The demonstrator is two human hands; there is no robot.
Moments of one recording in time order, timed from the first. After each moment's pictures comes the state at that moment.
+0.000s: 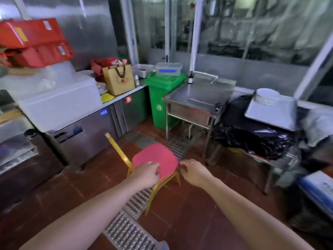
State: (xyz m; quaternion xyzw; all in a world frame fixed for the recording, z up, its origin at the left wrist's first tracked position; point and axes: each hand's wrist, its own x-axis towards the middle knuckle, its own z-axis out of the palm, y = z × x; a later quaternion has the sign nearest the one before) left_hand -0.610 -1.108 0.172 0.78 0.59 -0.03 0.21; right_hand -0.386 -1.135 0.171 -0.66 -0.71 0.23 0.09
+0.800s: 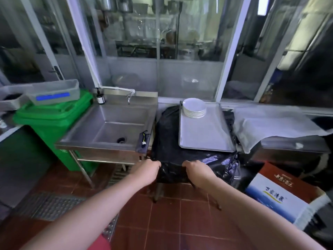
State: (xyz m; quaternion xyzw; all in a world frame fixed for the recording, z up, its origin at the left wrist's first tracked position) left_hand -0.101 -0.623 0.157 0.94 0.34 -0.06 0.08; right_hand 0.081 -0.762 0.158 -0.83 -0.54 0.12 0.04
